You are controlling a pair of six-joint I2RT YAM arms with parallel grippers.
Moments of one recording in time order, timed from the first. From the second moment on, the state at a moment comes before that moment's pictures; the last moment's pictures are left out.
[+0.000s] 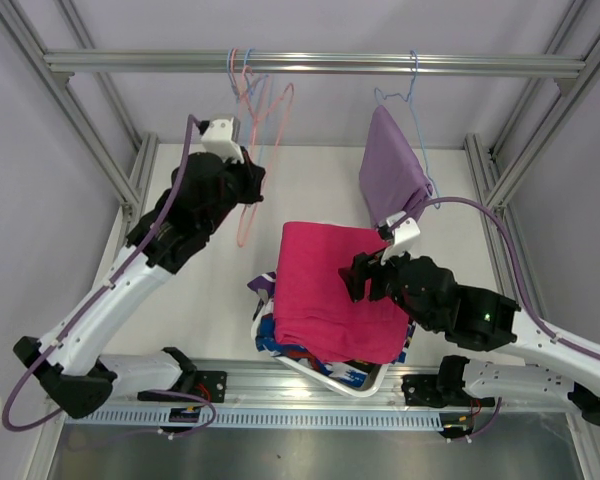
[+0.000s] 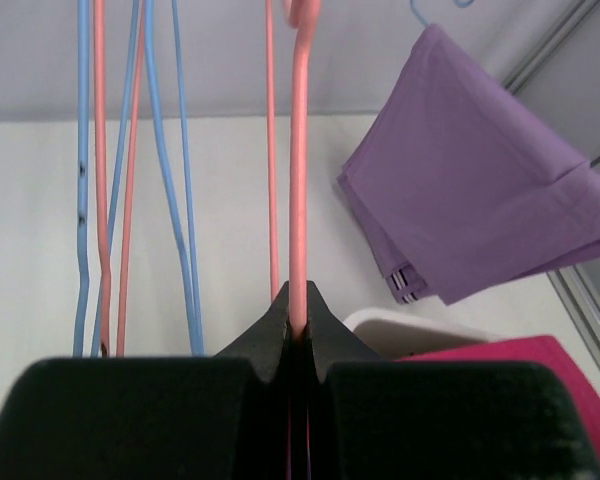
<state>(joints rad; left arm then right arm) -0.67 1.16 1.39 -0.45 -0.32 -0.34 1.20 0.84 1.02 -0.52 0.56 0.39</state>
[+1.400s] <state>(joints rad) -0.48 1.58 1.80 -0.64 -0.23 -0.30 1.04 0.80 0.88 -0.44 0.35 0.32</state>
